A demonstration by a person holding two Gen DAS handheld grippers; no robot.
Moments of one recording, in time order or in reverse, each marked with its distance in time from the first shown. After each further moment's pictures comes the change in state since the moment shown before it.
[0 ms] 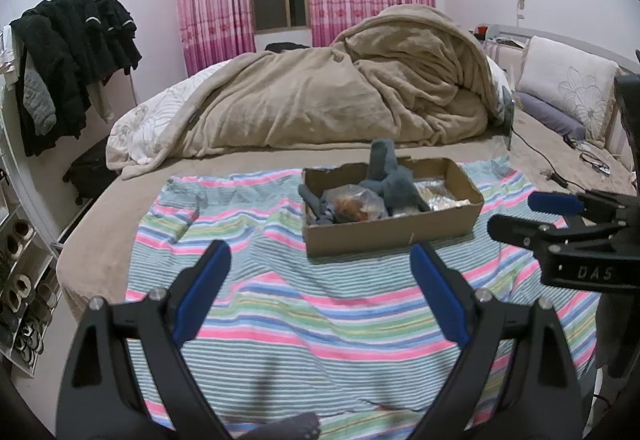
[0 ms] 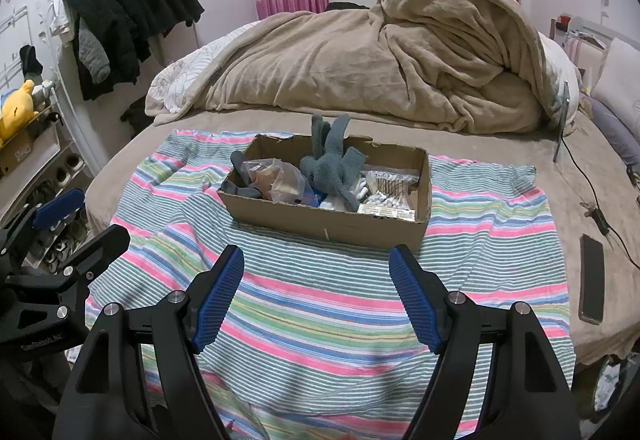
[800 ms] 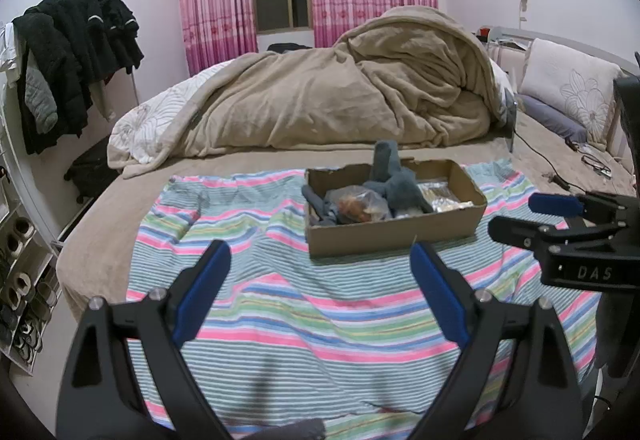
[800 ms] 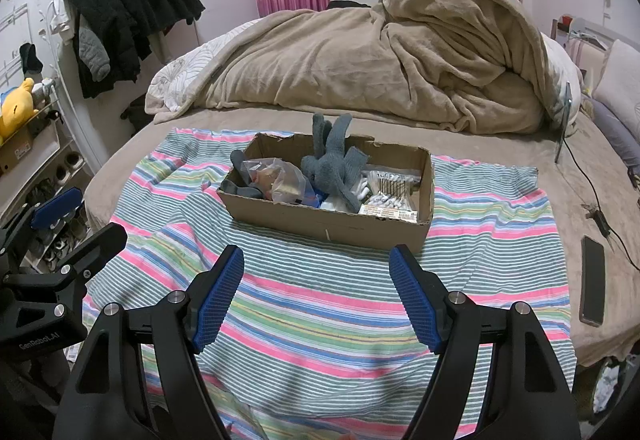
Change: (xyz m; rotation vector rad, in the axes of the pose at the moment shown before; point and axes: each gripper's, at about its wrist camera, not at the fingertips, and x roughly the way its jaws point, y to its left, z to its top) left arm 0.001 0.002 0.000 -0.003 -0.002 0.004; right arm 0.003 0.001 0.002 -0.002 0.002 -0.001
